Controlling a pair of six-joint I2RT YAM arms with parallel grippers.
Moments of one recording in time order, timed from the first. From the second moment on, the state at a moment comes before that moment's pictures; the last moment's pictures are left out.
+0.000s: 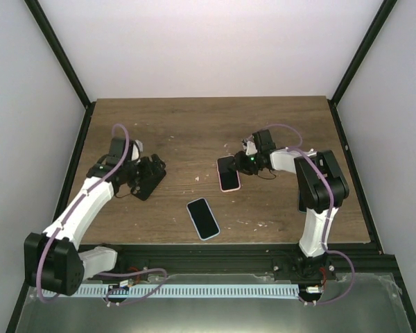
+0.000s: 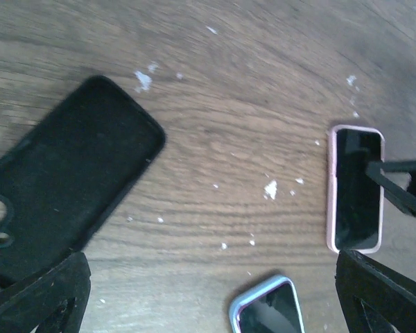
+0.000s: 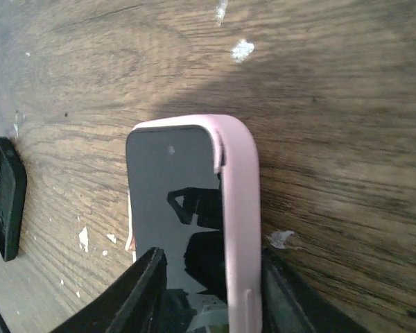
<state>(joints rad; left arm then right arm) -0.25 1.17 0.87 -0.59 0.24 -0.58 0.30 1.92 1.07 -0.15 -0.56 0.51</state>
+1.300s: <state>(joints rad) -0.01 1.62 0.86 -0.36 0.24 -0.59 0.21 1.47 0.99 -0.35 -0.22 0.35</state>
